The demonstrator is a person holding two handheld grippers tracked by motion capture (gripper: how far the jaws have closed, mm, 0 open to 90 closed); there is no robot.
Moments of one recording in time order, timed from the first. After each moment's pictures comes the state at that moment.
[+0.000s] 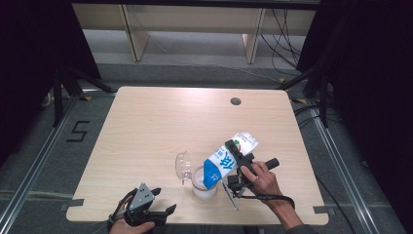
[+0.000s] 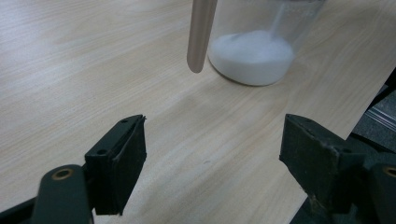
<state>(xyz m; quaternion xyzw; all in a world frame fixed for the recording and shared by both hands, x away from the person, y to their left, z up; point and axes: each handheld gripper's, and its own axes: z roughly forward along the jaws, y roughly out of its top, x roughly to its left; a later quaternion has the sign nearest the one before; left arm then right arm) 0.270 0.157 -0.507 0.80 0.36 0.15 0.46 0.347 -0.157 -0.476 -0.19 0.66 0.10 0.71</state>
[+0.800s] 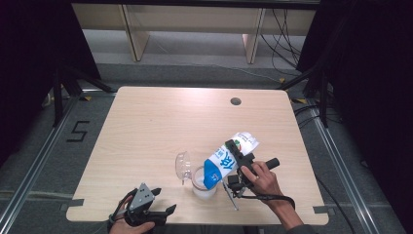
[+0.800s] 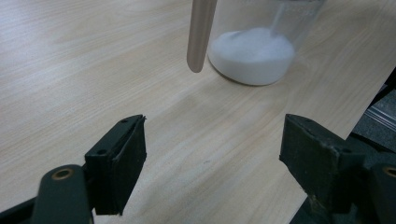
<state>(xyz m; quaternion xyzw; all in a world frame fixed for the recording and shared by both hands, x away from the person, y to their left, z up) 0.270 0.157 -0.507 0.80 0.36 0.15 0.46 0.346 -0.157 -0.471 -0.20 0.66 0.10 0.72</state>
